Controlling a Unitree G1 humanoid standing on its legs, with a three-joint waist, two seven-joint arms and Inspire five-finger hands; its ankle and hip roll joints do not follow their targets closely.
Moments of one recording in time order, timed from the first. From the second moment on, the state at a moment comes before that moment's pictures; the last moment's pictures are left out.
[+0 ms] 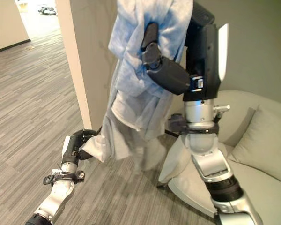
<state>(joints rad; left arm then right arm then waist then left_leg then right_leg) -0.10 0.29 -0.36 0.33 -0.15 -0.27 0.43 -0.43 -0.63 0.17 -0.33 0.24 -0.32 -0.42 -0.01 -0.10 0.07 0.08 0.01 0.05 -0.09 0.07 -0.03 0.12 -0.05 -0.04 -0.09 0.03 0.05</state>
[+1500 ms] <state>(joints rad) -0.36 0.57 0.04 0.19 0.32 -0.24 0.83 -0.18 -0.69 -0.04 -0.25 0.19 -0.34 -0.31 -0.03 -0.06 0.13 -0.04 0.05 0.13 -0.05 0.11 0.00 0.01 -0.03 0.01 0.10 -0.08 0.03</state>
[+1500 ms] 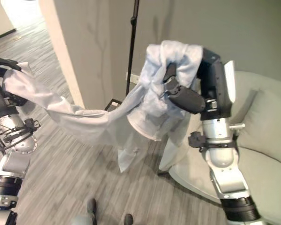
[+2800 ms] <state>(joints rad) -0.60 1.00 0.01 0.62 0.36 -0.19 0.81 -0.66 -1.09 0.09 0.00 -0.08 -0.34 -0.48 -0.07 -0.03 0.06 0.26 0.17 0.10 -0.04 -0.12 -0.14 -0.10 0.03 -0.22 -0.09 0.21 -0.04</state>
